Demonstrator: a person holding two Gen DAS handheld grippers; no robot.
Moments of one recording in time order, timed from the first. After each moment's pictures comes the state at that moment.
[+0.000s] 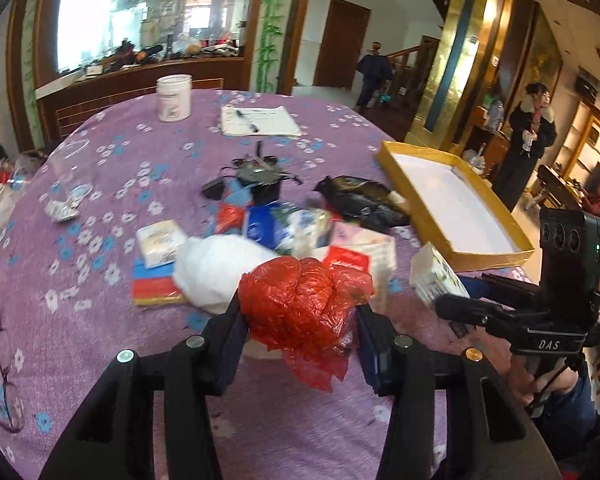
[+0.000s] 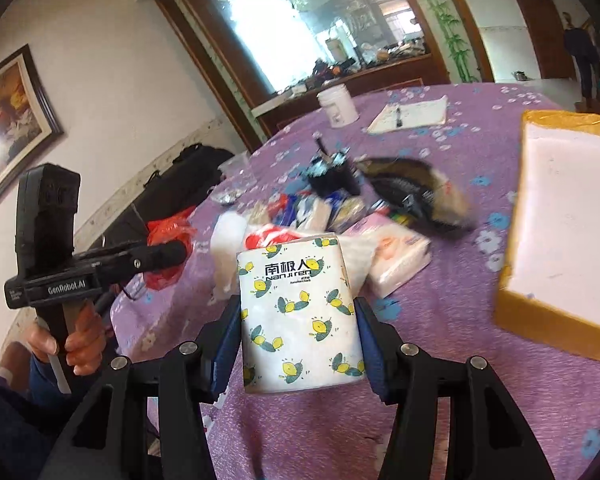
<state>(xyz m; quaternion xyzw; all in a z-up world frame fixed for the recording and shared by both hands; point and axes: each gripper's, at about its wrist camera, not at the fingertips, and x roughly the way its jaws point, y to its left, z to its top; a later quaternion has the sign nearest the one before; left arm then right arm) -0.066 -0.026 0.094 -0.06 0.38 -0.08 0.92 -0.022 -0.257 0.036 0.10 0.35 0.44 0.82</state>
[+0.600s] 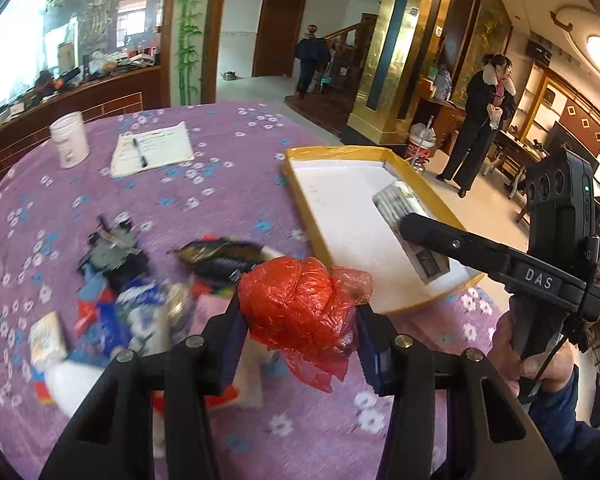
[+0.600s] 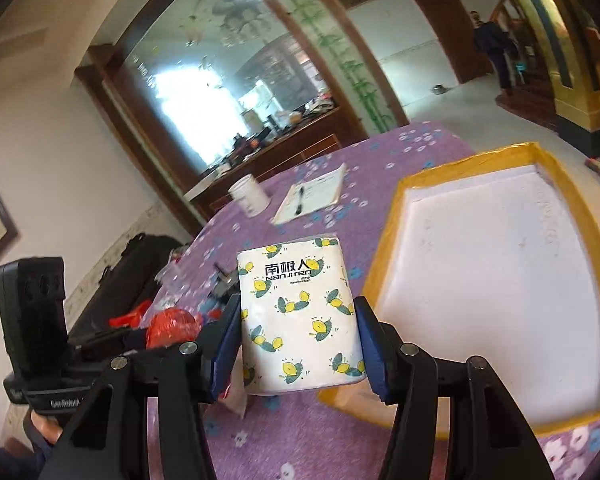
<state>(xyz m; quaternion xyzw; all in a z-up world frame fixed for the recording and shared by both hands) 0.025 -0.145 0.120 -0.02 0.39 -0.17 0.90 0.044 -0.366 0.084 0.20 0.32 0.30 0.88</state>
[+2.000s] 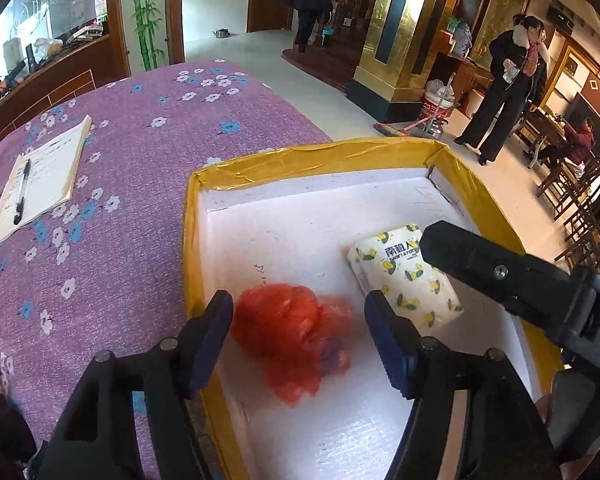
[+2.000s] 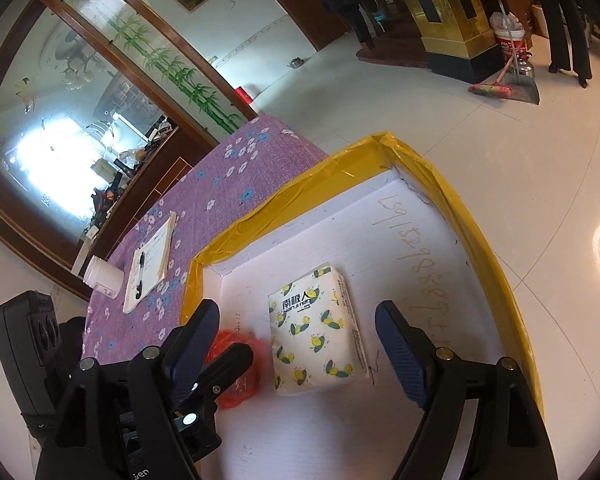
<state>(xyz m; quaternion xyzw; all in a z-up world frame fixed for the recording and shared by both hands) 0.252 -0.288 0.038 0.02 0.47 -0.15 0.87 0.214 -0.454 0.031 0.29 0.41 0.08 0.86</state>
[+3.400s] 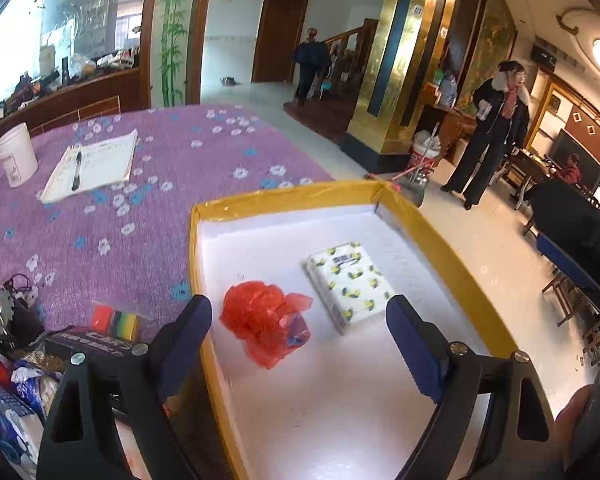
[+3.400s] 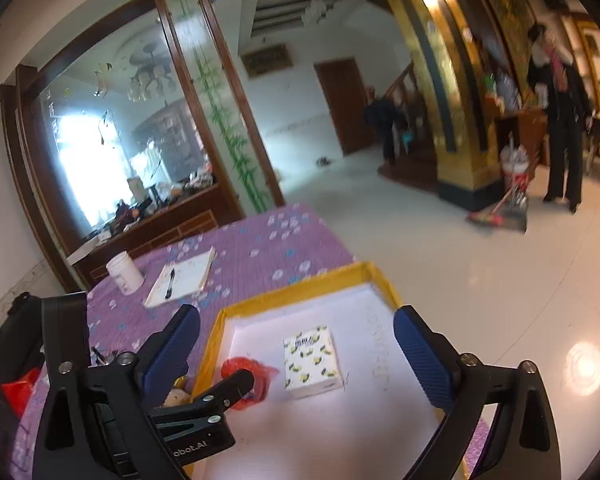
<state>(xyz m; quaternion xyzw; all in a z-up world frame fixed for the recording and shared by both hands) 0.122 -0.245 0.074 -0.03 0.37 -0.16 0.91 0.038 -0.405 0.127 0.15 0.21 0.05 0.96</state>
